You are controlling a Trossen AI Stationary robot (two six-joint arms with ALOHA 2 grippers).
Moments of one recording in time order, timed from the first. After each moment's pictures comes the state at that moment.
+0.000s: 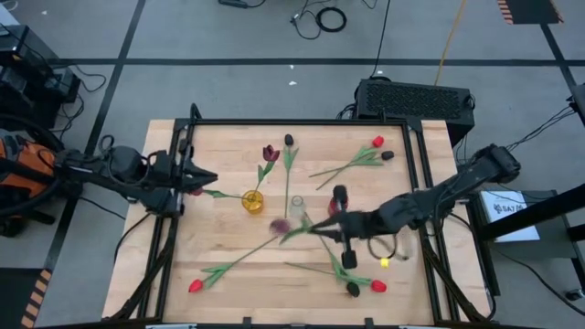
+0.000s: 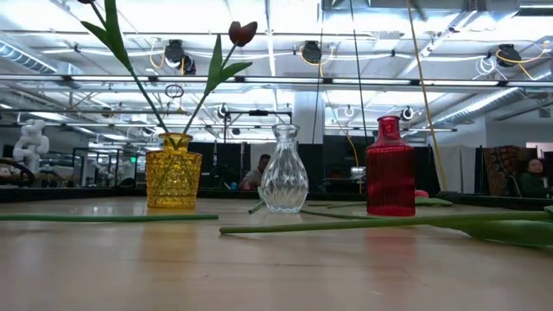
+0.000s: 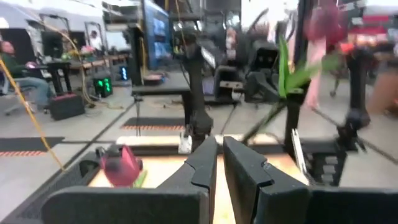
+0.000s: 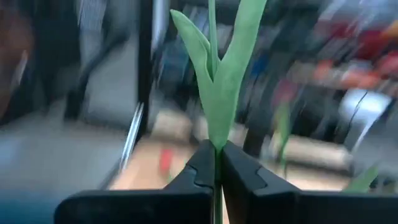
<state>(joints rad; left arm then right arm) -0.25 0.56 0.79 -0.18 -0.22 0.03 0.45 1.34 1.00 0.41 0.35 -0.09</state>
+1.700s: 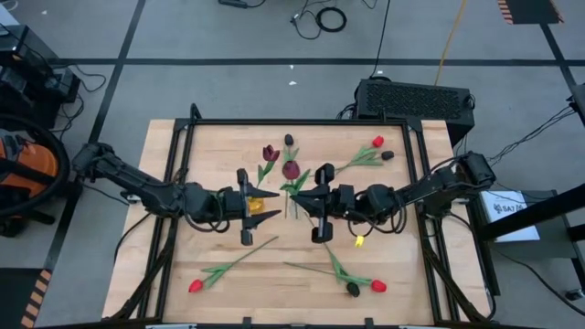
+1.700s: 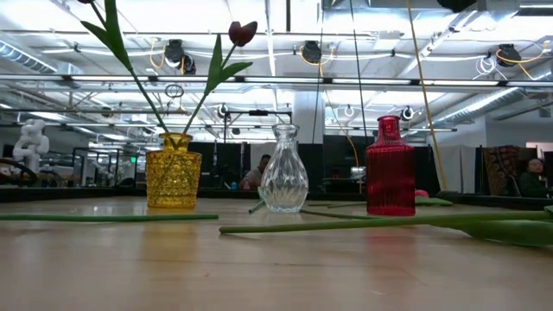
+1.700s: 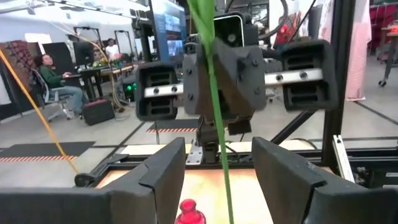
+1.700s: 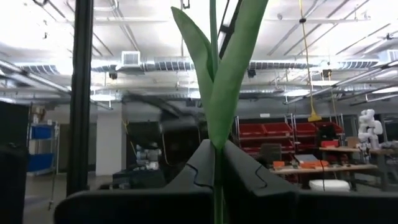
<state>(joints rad) -0.38 1.23 0.85 0.46 -0.48 0.14 0.26 1.62 0.94 1.23 0.31 -0.09</state>
